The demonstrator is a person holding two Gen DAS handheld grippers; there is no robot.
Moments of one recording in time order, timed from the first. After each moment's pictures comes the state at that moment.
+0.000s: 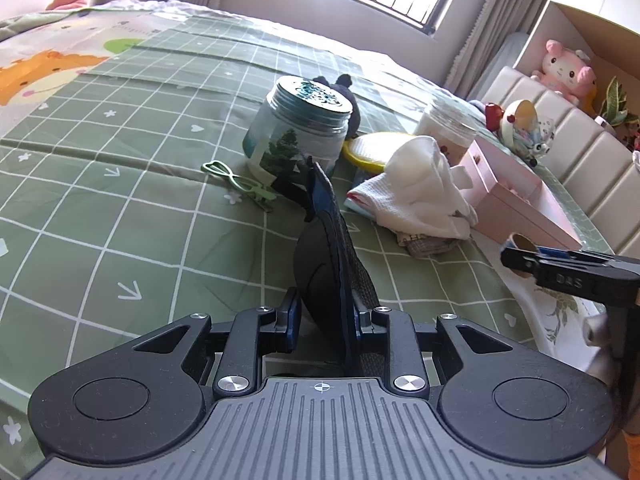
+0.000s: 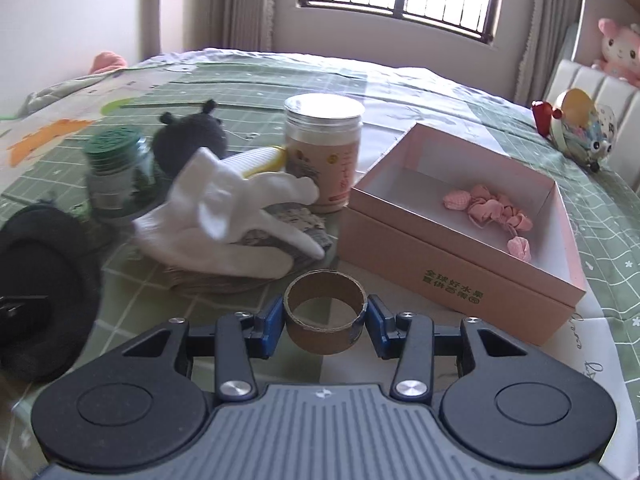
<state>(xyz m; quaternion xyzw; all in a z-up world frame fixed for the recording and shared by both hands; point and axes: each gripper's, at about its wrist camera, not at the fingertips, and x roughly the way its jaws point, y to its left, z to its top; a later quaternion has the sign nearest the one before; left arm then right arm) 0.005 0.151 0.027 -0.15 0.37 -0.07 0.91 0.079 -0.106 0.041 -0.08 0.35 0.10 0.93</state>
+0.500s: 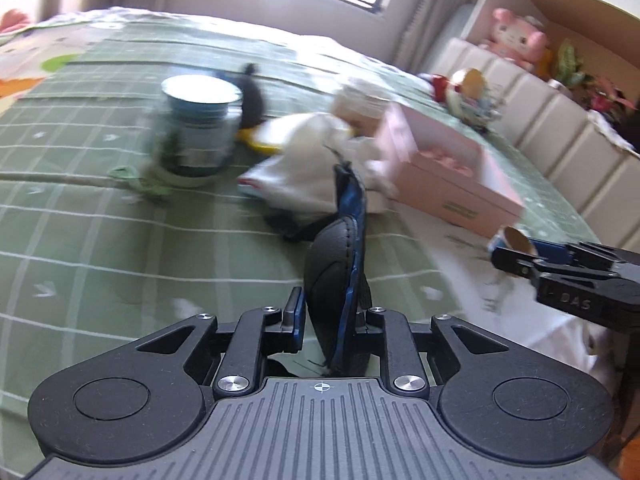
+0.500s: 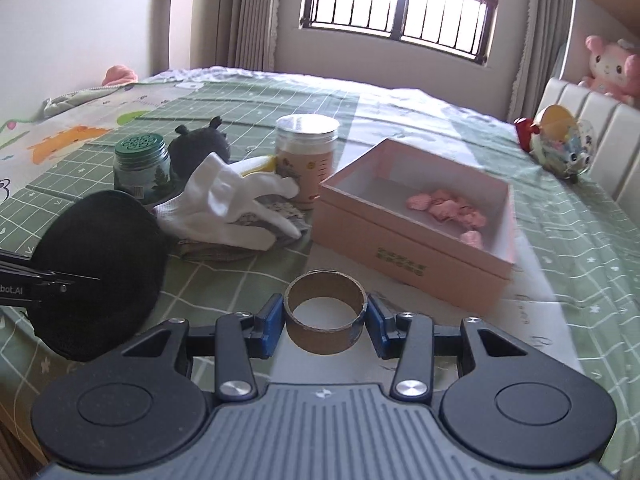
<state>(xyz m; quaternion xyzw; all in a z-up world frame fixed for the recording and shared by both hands) 0.000 0.089 0.048 -0.12 0.38 -0.15 0.90 0.015 -0.153 0.066 -0.09 0.32 0.10 0.94</state>
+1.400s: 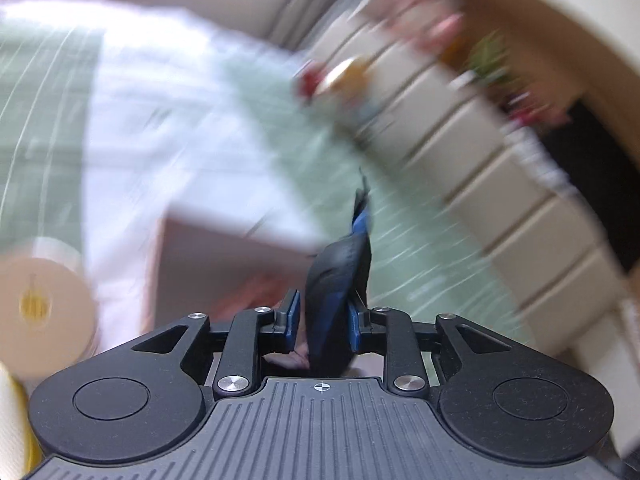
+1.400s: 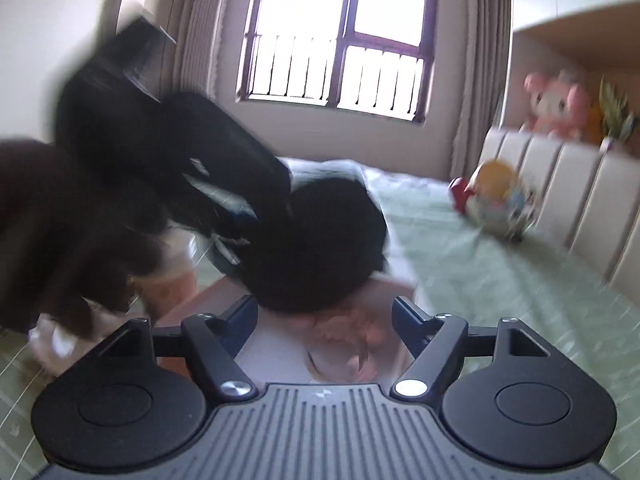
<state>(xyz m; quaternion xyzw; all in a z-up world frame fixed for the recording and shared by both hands) 0.270 -0.096 0.084 -0.16 0.42 -0.31 0.84 0.114 -0.236 0.088 -0.06 0.22 0.05 0.97</state>
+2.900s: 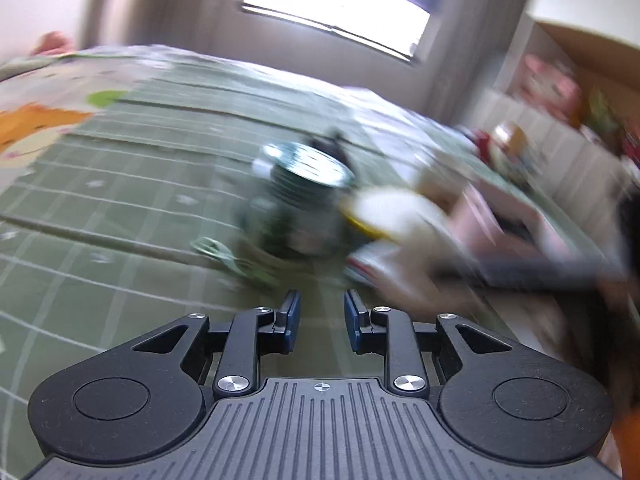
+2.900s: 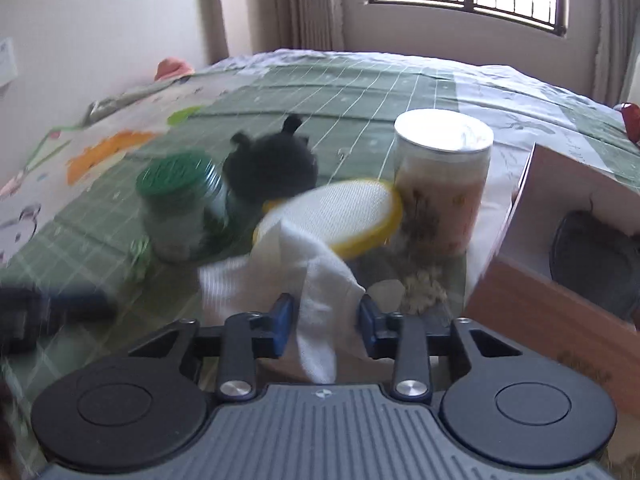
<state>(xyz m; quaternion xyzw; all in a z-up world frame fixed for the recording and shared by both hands) 0.030 0.168 0.046 -0.15 0.31 -0.06 0.94 0.136 -0.056 0.026 -0.05 0.37 0.23 0.90</state>
